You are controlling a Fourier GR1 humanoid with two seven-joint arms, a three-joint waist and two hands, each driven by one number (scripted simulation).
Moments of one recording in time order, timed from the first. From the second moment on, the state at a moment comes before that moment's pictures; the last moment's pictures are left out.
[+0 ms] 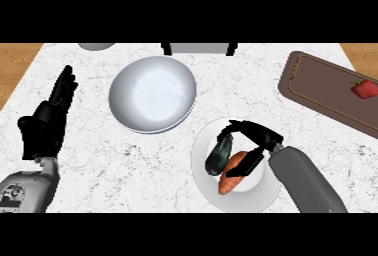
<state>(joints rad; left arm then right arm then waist) -0.22 0.30 -0.03 -1.59 -0.08 0.19 0.16 -0.50 -0.19 0.29 -0.84 0.45 0.41 -0.24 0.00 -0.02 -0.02</state>
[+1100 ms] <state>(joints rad) -0.26 0.25 -0.08 -1.58 -0.11 0.14 0.19 -0.60 -0.01 0.75 -1.09 0.56 0.11 0.12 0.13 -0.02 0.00</state>
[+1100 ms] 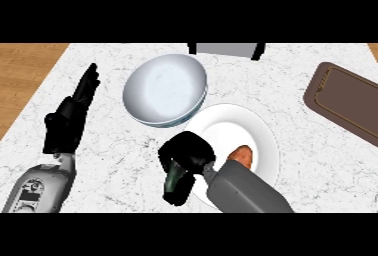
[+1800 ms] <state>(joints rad) -0.28 0.26 -0.06 -1.54 -0.11 0.15 0.19 -0.71 0.00 0.98 -1.48 0.53 -0.40 0.72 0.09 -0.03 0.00</state>
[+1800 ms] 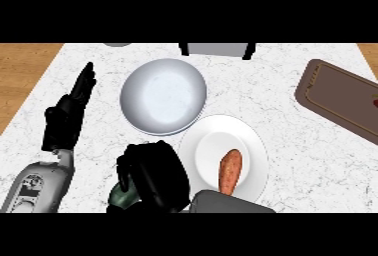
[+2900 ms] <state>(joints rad) -0.28 0.25 -0.03 -1.55 -0.12 0.16 0.17 -1.14 0.00 0.95 -1.09 0.58 -0.80 1.00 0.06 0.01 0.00</state>
